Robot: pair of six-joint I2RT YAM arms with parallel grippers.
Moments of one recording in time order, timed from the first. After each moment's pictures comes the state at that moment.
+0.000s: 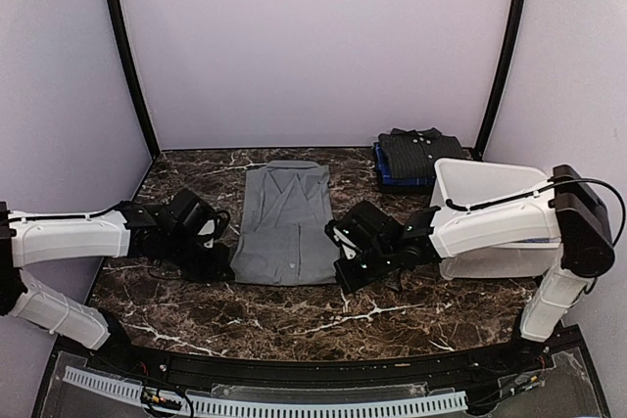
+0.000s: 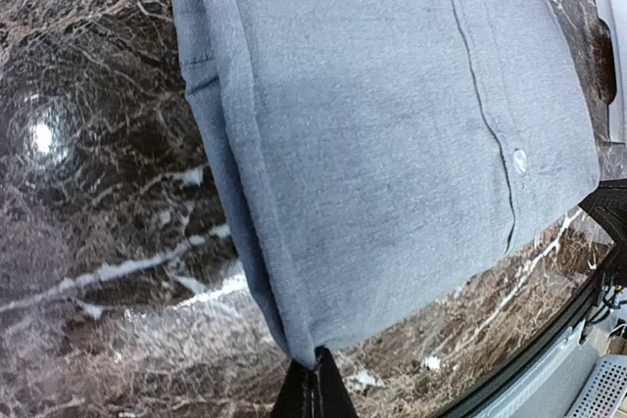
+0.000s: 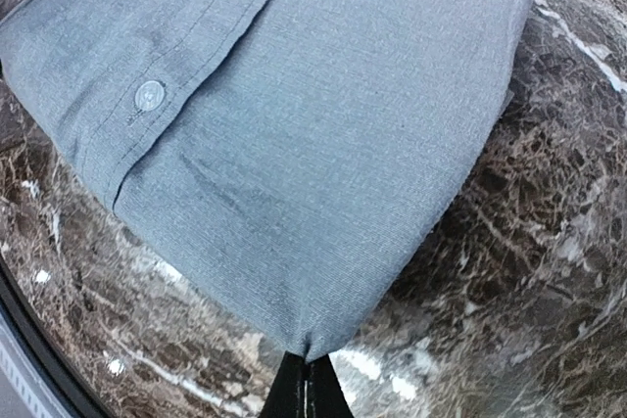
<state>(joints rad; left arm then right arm) -0.68 1.31 0.72 -0.49 0.18 -0.69 1.05 1.72 1.04 -0.33 0.01 0.48</state>
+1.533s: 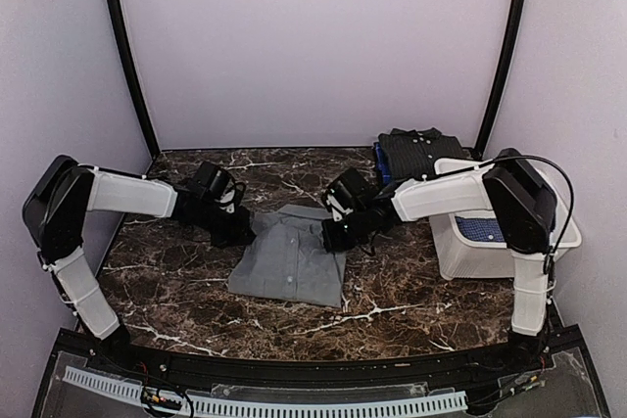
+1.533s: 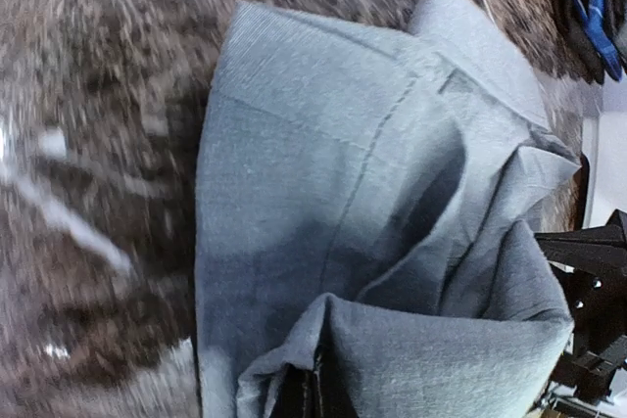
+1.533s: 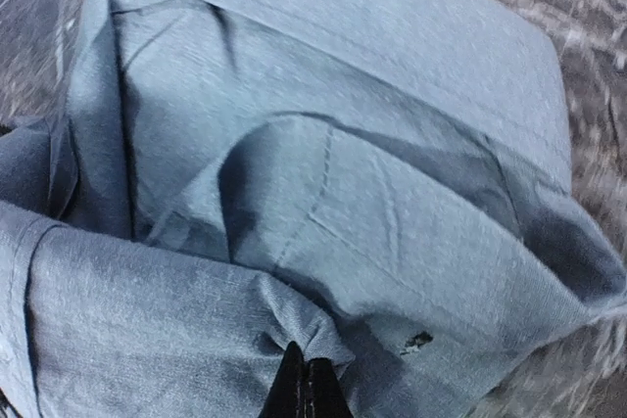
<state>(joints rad) -0.47 1.78 1.01 -0.24 0.33 -0.68 0.82 2.07 1.39 -0.30 -0.09 0.49</state>
